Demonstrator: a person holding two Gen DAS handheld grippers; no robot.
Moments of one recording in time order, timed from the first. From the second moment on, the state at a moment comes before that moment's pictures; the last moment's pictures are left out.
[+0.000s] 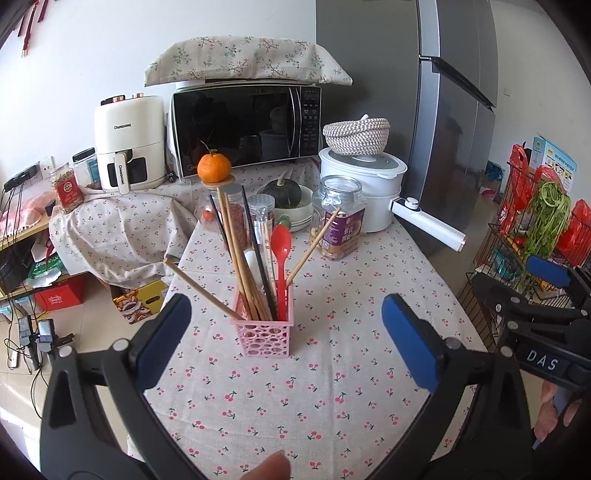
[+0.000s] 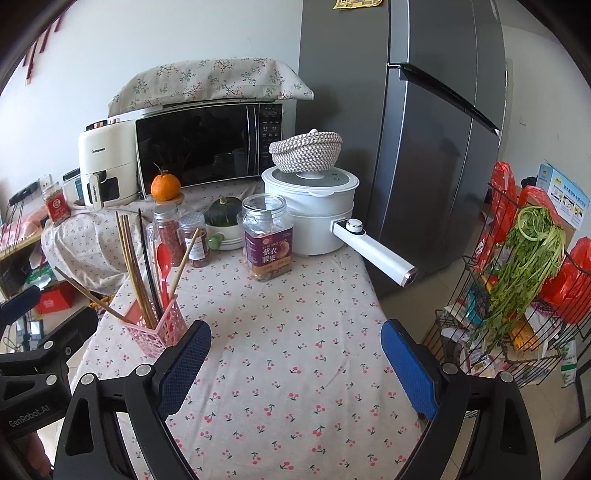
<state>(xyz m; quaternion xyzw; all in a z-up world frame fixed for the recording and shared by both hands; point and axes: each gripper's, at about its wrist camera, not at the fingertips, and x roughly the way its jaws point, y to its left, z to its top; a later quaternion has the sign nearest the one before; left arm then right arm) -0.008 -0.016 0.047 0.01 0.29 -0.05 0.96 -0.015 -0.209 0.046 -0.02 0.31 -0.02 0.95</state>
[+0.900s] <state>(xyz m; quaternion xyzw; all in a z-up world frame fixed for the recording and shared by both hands) -0.007 -0.017 0.044 0.00 0.29 -0.05 0.95 -0.011 -0.209 0.042 -0.01 0.32 -0.02 0.95</state>
